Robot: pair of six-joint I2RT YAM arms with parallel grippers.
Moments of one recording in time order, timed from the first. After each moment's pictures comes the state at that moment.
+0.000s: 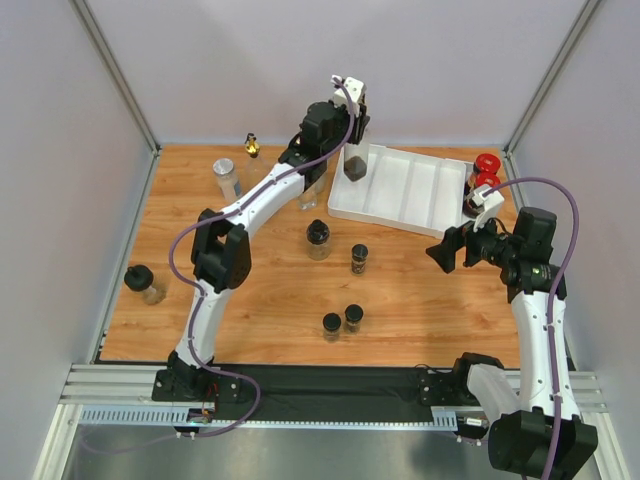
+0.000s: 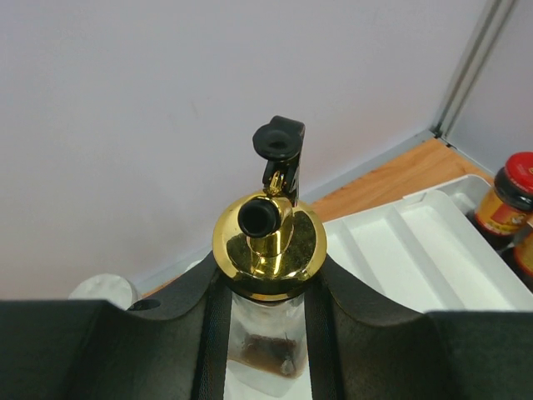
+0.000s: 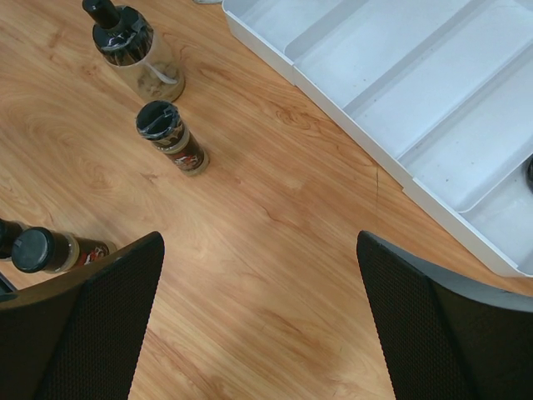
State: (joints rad) left arm -0.59 2.24 2.13 0.13 0.01 0.01; right arm -0.20 0.90 0.88 -0.59 -0.78 -0.32
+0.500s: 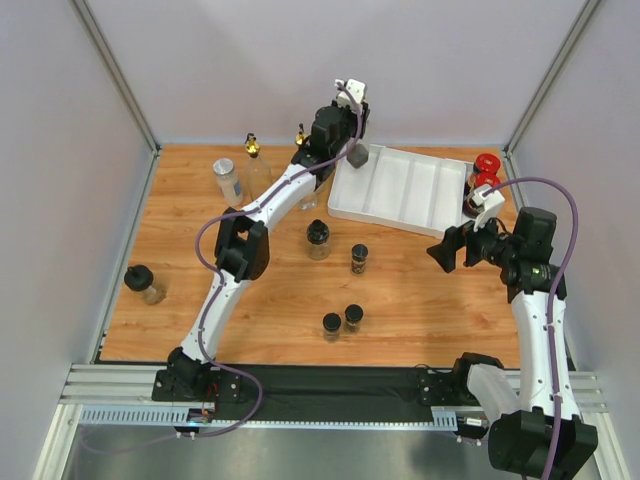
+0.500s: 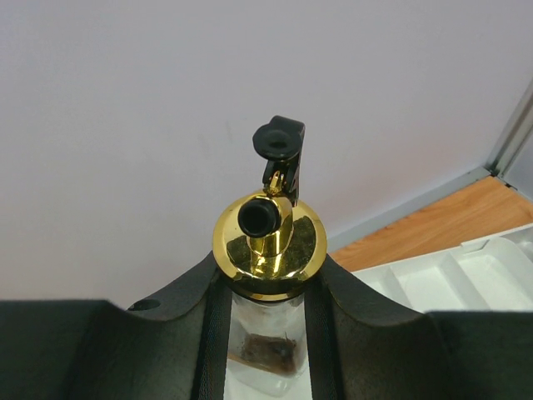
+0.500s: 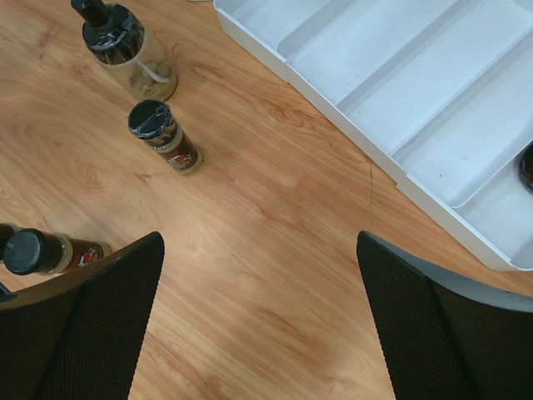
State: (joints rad) left arm -0.58 2.53 2.42 0.22 -0.07 0.02; right arm -0.20 0.90 0.88 -0.59 -0.76 -0.32
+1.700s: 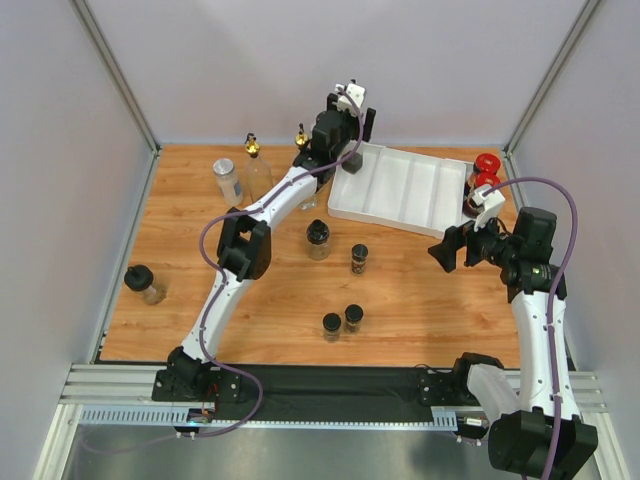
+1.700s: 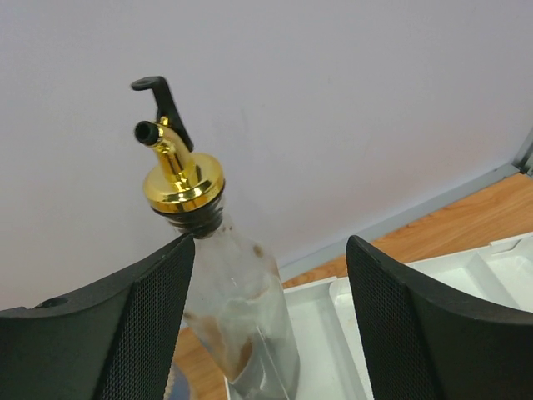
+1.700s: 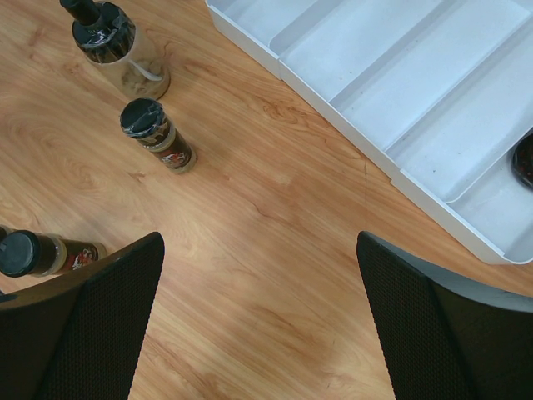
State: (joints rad) left arm -0.57 2.58 2.43 0.26 -0.10 0.06; right arm -0.20 0.90 0.88 -0.59 -0.74 -0.32
